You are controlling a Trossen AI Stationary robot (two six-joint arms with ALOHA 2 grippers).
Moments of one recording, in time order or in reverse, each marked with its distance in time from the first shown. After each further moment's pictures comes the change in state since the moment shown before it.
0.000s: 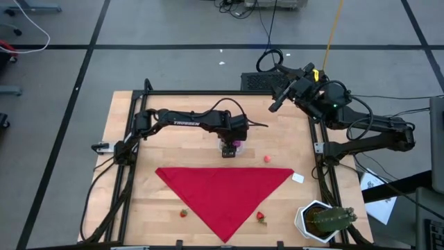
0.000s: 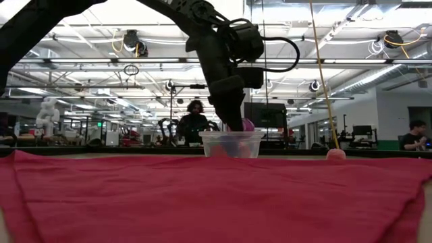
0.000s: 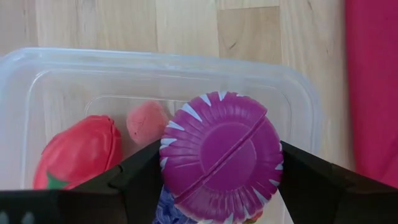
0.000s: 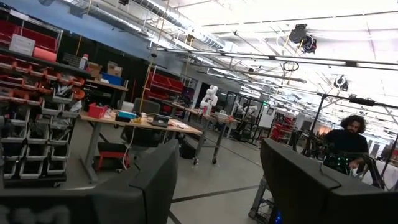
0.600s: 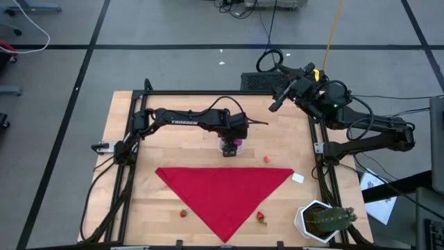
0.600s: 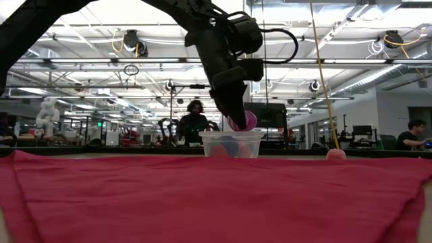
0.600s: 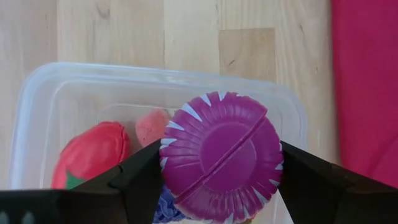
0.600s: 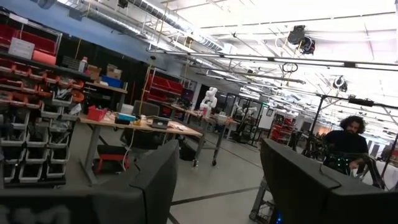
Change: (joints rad) left arm -0.001 -0.028 0.001 0.013 0.000 -0.023; right arm 0.000 0.000 0.000 0.010 0.000 0.002
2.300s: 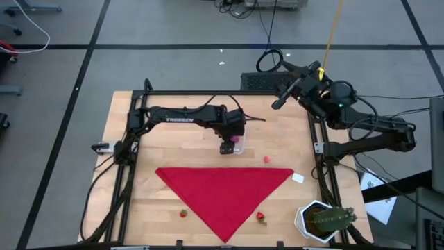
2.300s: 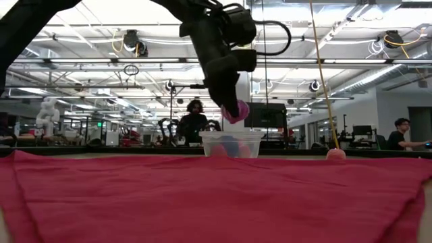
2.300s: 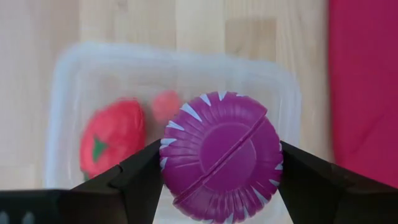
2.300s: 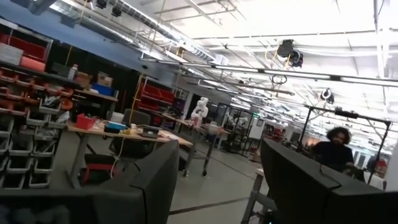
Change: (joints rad) left arm 0.013 -0.056 0.000 -0.073 -0.013 -0.004; right arm 0.001 -0.018 0.000 0.047 0.009 -0.058
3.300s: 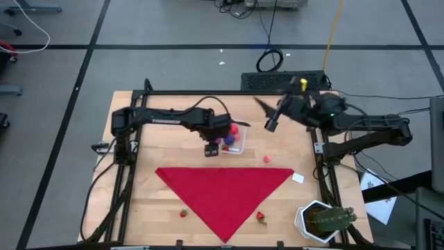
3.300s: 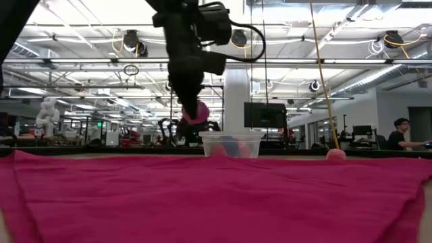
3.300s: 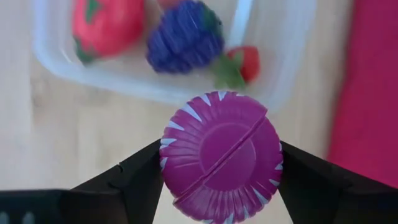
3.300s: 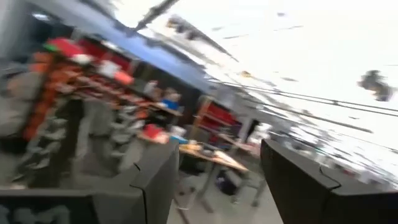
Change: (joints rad) left arm -0.020 -0.184 -0.240 -0.090 -0.085 -0.100; right arm 0.148 0.075 0.000 0.029 -0.173 -0.055
